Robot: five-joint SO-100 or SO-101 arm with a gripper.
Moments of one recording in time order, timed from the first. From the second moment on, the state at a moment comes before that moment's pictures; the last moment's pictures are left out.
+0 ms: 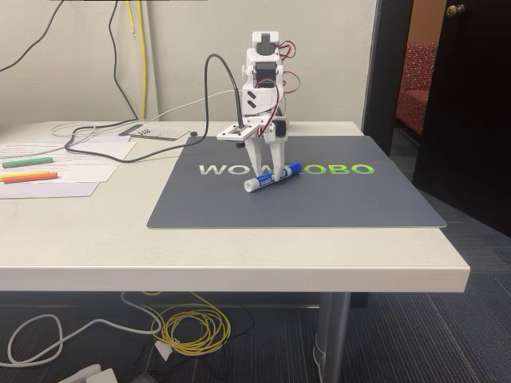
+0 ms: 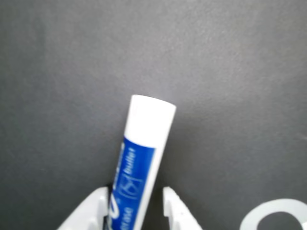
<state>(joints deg) -10.3 44.3 47.2 67.1 -57.0</state>
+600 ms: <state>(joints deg) -10.5 44.3 47.2 67.1 -56.9</state>
